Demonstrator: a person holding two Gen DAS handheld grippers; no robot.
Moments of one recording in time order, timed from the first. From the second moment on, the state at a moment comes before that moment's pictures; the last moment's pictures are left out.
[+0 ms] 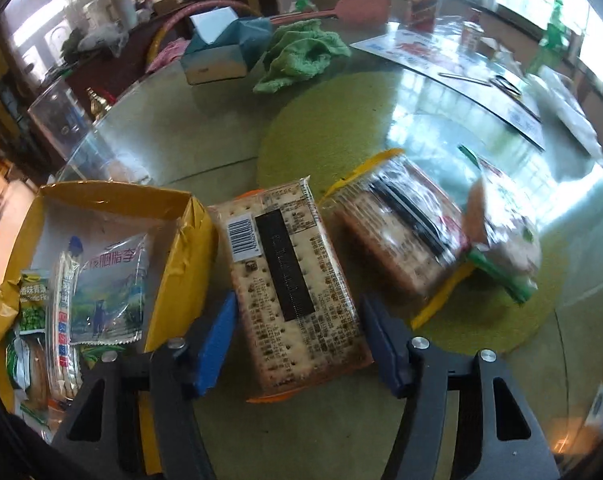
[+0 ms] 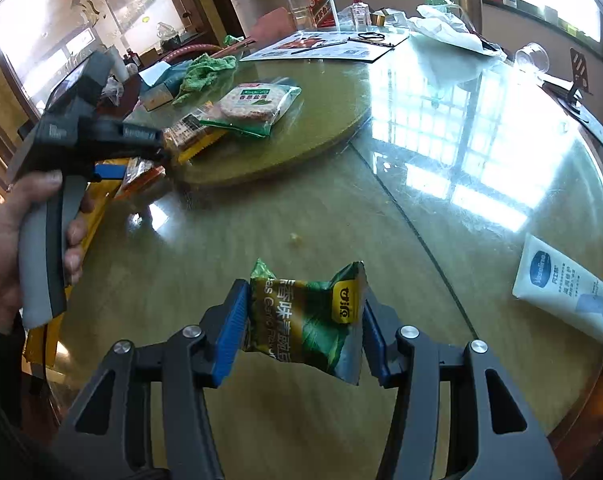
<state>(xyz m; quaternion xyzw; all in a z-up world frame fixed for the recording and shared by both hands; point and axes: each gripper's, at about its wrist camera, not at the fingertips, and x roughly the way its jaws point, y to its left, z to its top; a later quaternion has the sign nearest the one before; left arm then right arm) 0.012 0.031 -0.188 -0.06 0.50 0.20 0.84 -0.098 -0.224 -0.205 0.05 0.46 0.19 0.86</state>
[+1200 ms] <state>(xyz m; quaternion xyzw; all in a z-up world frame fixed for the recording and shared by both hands) -0.172 -0.016 -0.179 -0.06 0.44 0.07 0.89 -0.125 -0.209 -0.196 0.03 0.44 0.17 0.88</state>
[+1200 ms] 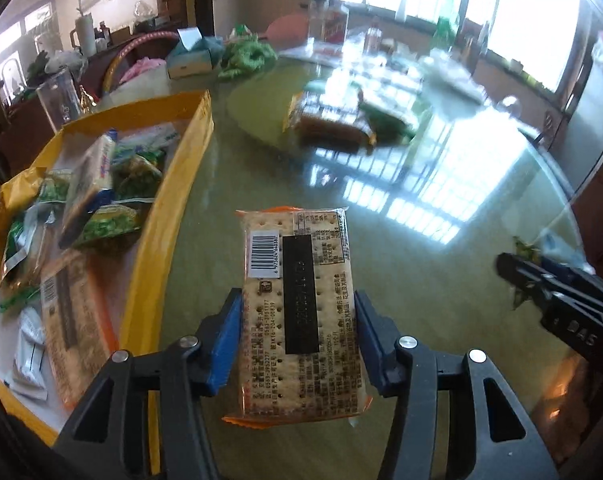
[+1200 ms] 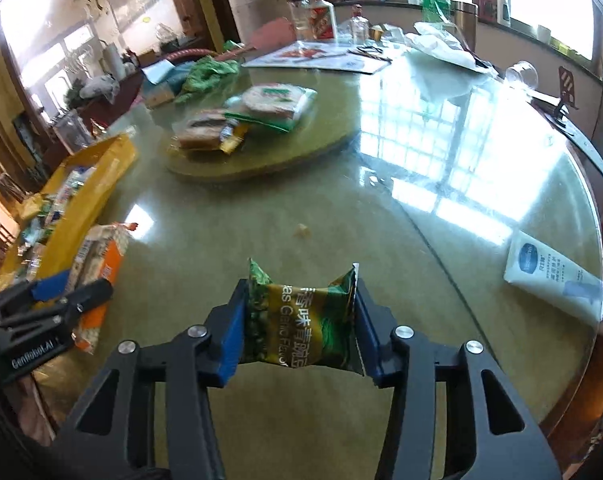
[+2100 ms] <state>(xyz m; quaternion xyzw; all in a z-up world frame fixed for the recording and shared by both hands) -0.281 0.194 -0.136 -0.20 0.35 0.19 0.90 -0.179 0.060 -0.161 -0.08 0.42 0.42 0.80</state>
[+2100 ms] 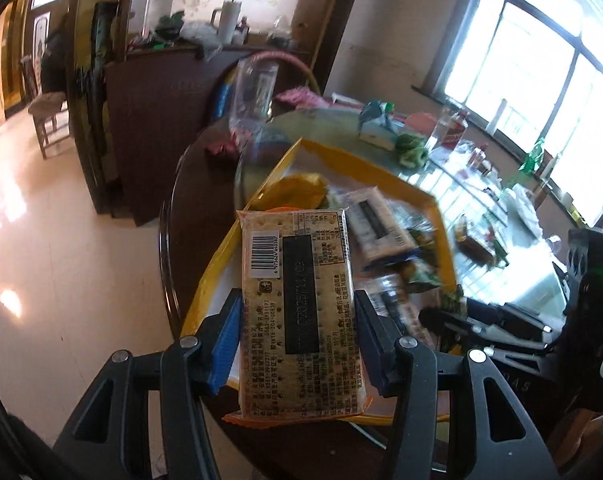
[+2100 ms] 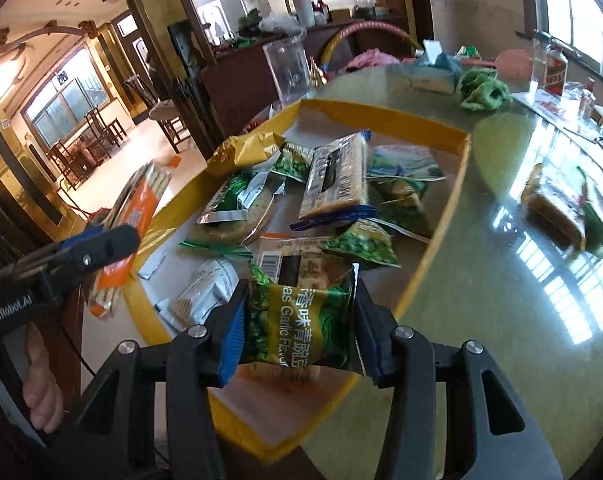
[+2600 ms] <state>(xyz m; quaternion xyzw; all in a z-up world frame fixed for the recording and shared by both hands) -0.256 0.206 -0.165 -0.17 0.38 0.19 0.89 -0.164 0.081 -0.175 -0.10 0.43 0.40 0.80</state>
